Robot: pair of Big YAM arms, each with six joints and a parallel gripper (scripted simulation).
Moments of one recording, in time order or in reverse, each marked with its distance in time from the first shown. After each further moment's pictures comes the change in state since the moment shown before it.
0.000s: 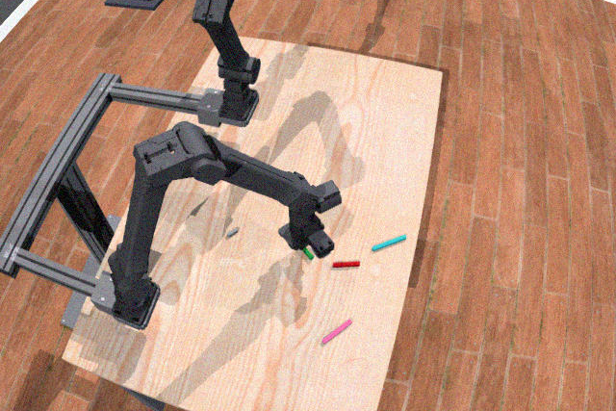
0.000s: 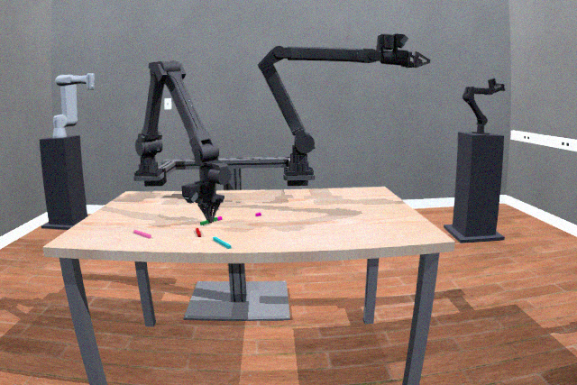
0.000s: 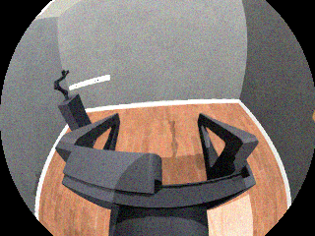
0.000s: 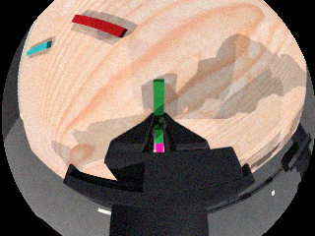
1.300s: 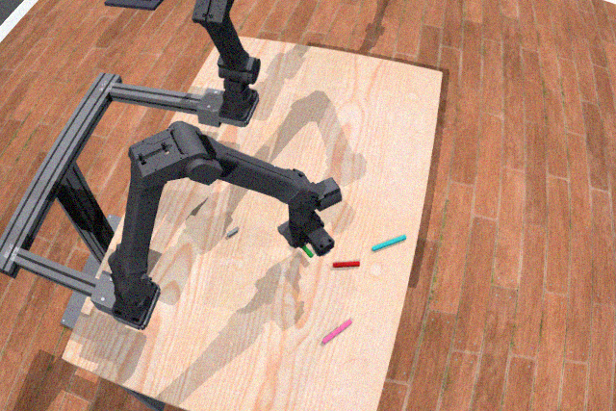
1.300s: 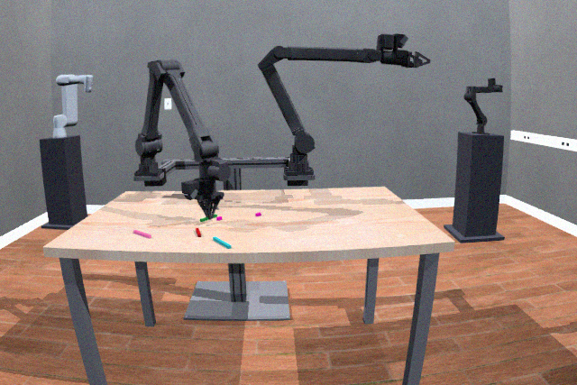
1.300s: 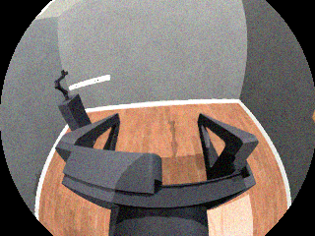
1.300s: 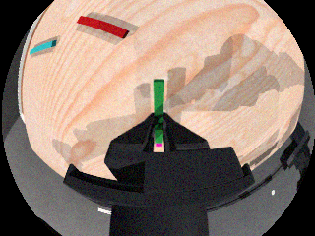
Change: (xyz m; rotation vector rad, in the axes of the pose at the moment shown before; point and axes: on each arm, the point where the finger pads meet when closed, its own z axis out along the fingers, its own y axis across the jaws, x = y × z) left arm 0.000 0.000 0.000 0.000 0.000 0.000; right arm 0.000 -0.001 -0.012 0.002 0.000 0.000
